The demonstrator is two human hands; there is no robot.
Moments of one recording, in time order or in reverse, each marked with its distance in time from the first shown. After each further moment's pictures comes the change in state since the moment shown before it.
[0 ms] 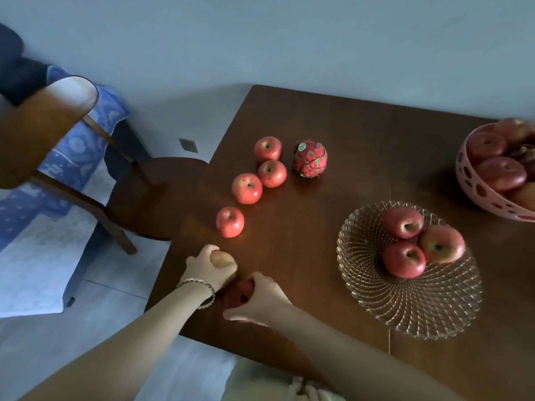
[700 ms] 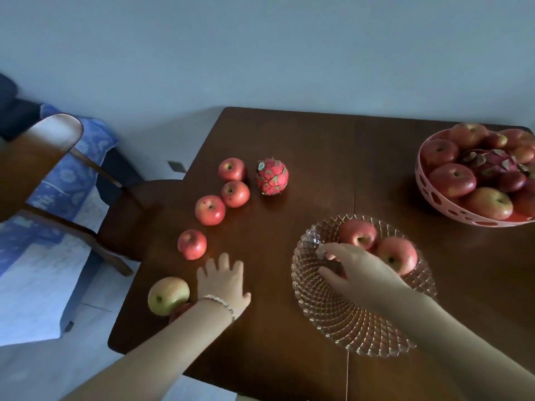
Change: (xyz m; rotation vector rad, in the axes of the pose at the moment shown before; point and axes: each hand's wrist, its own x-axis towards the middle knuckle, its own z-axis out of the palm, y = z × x) left_hand -0.049 0.096 0.068 0.868 0.132 0.369; right_hand -0.094 0.089 -0.213 -0.370 0.277 -0.207
